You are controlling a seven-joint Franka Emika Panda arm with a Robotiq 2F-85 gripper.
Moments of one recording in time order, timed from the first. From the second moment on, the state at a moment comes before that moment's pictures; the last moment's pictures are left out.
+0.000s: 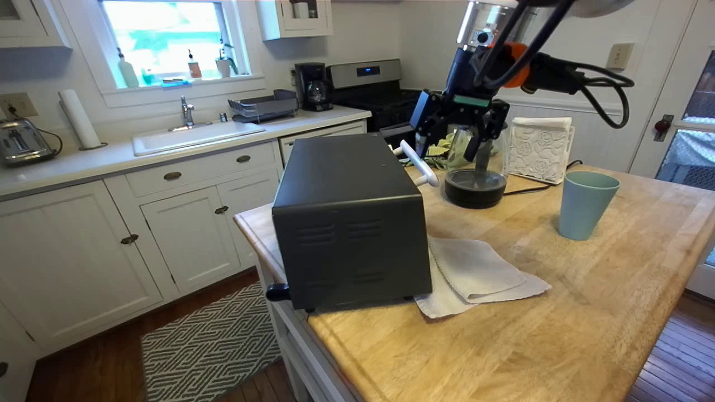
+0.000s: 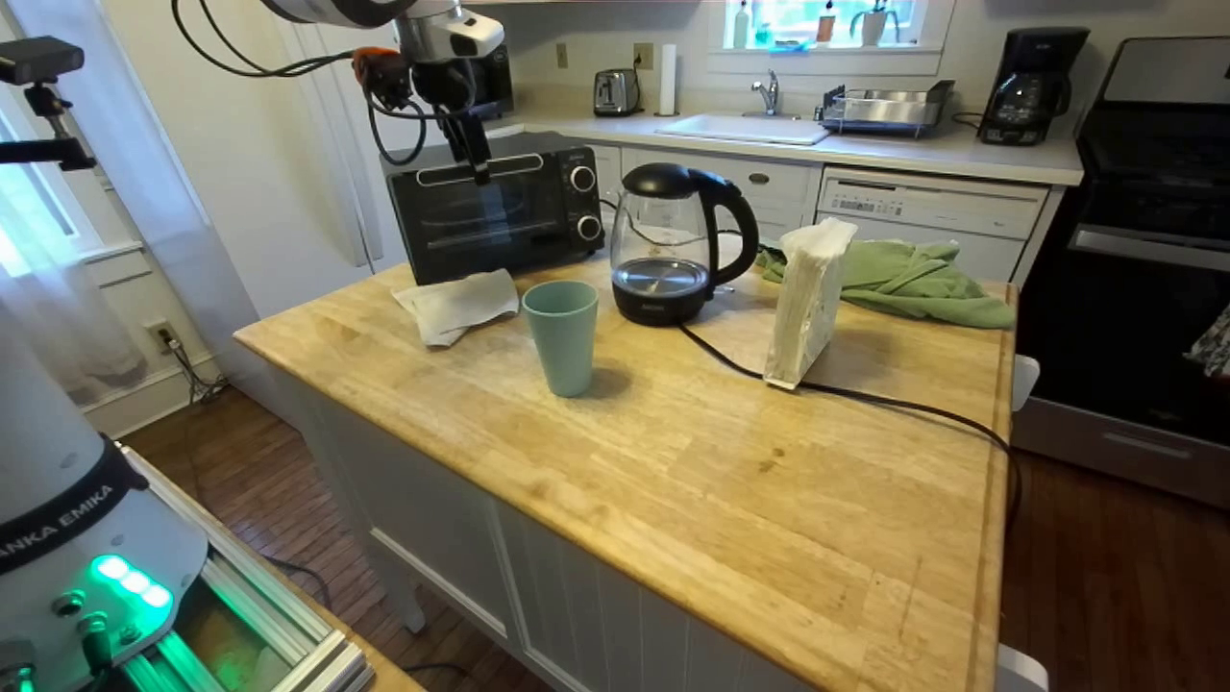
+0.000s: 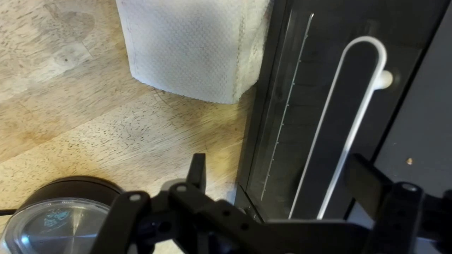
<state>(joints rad) 0.02 0.00 0.05 -2.23 0.12 2.49 0.46</state>
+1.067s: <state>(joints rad) 0.02 0.07 0.03 -2.21 0.17 2.52 0.46</state>
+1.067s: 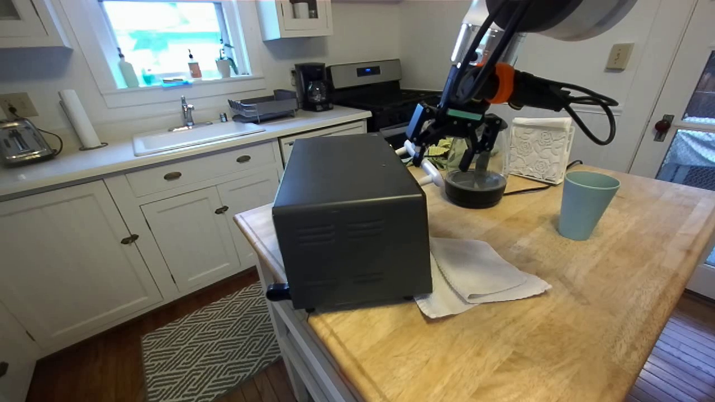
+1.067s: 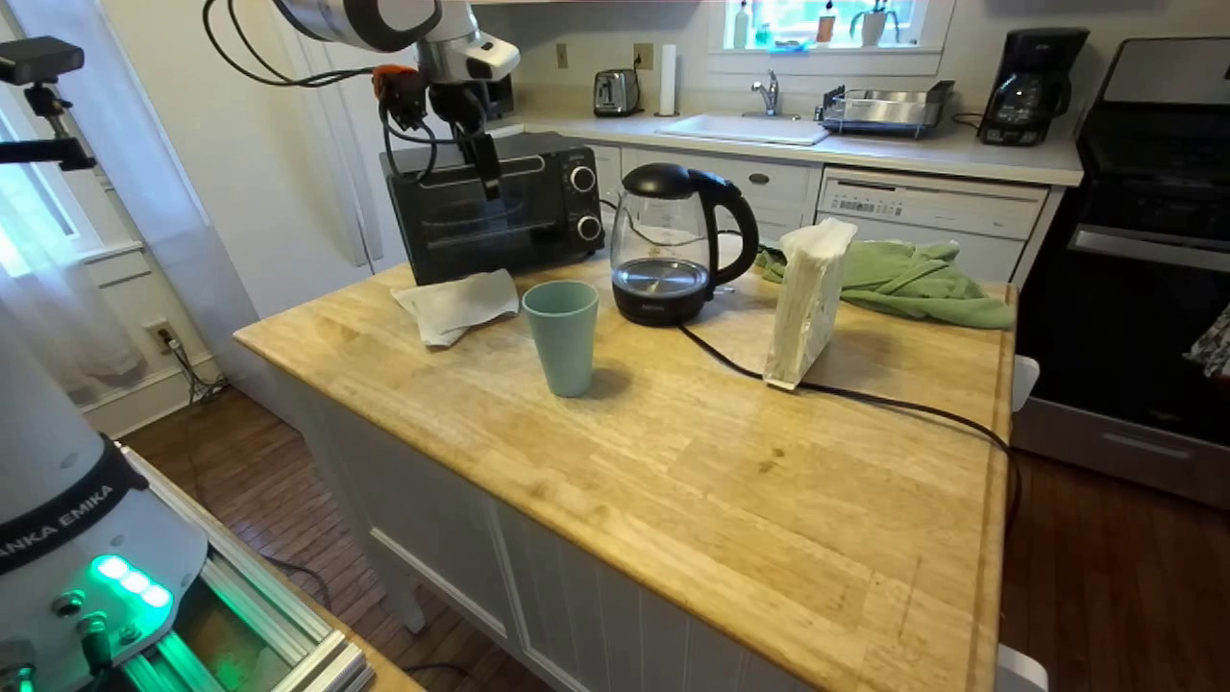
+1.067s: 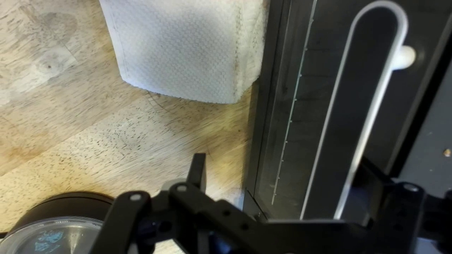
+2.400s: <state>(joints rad) -0.07 0.06 -0.06 -2.27 0.43 2.44 0.29</state>
